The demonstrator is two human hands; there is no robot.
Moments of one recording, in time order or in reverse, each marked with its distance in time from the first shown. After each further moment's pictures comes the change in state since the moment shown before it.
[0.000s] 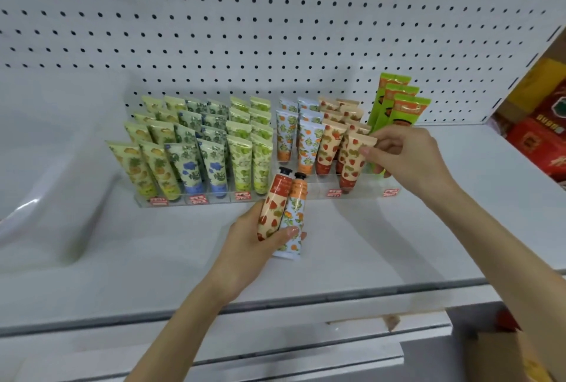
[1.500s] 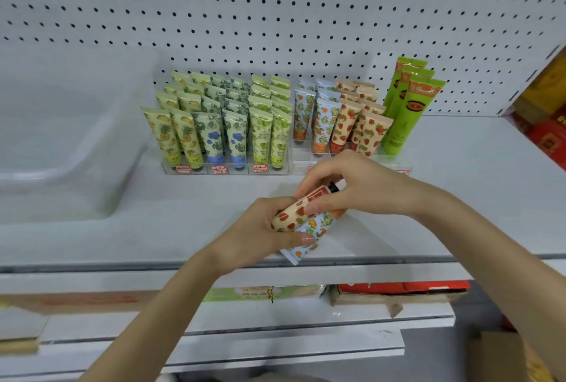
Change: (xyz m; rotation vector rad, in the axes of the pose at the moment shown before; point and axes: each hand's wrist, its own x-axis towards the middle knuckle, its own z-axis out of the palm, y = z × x) left_hand -0.030 0.012 -0.011 0.171 -0.262 -0.004; right_hand -0.053 -0.052 0.044 -0.082 -0.775 -0.342
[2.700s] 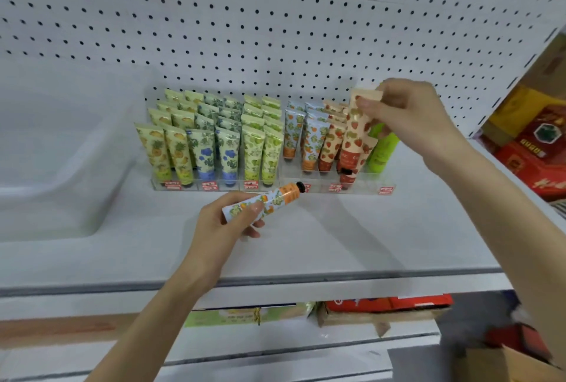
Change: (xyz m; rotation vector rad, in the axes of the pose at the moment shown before) left_hand -0.003 -0.015 -0.015 -0.270 0.529 0.127; right_hand -0.007 -0.007 -0.078 0.122 0.773 0.217
